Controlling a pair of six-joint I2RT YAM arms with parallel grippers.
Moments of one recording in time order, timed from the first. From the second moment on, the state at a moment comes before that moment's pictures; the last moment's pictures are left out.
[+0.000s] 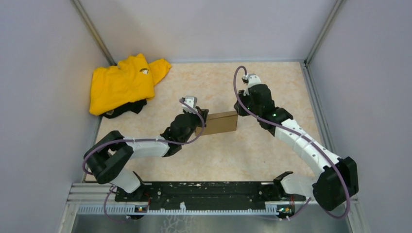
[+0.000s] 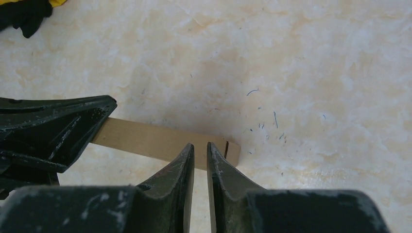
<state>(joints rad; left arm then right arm) -0.87 1.54 0.61 0.84 -0.39 -0.38 0.50 1.18 0.94 -0.30 0.01 0.28</state>
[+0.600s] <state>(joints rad) -0.87 1.54 0.62 0.82 -0.38 -0.37 0.50 1.18 0.78 -0.17 -0.04 0.32</state>
